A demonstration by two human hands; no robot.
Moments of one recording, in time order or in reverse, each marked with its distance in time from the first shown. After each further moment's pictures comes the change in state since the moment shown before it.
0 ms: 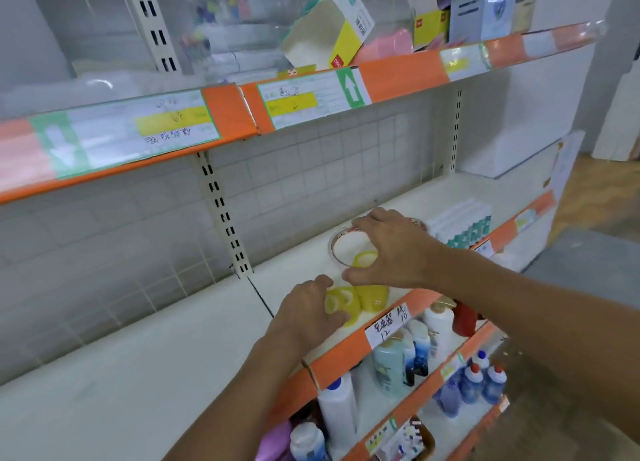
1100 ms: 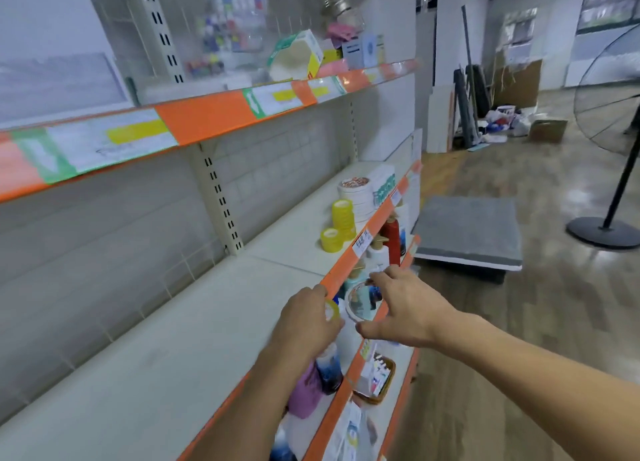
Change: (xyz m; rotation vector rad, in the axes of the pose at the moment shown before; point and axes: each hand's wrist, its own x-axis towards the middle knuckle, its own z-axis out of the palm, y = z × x) left_hand -0.195 -0.085 -0.043 0.053 -0.110 0.331; right_hand -0.208 -0.218 0.078 -0.059 -0.011 0.533
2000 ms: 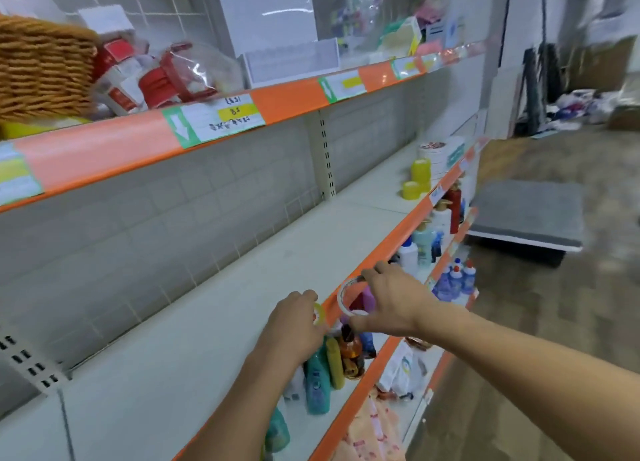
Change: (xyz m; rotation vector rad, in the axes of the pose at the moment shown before) left_hand -0.274 -0.132 -0.083 0.083 0.002 -0.182; right_hand -0.139 -0.232 0.053 -0.021 -0.099 -0.155
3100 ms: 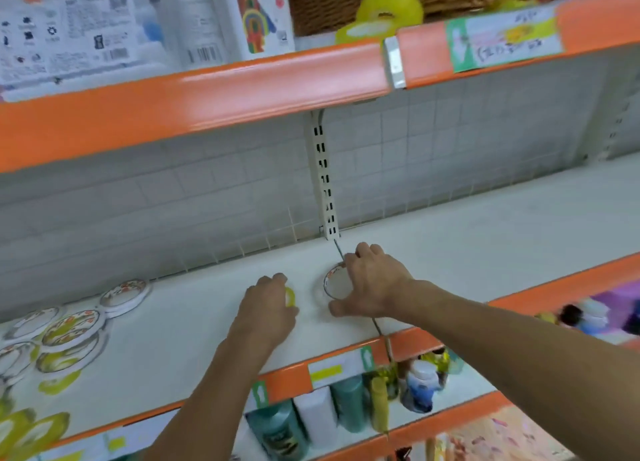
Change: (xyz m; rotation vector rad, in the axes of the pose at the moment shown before) left_hand -0.283 -0.295 -0.081 0.005 0.161 -0.715; right_hand -0.033 -0.387 0.097 -0.085 -0.199 -0.595
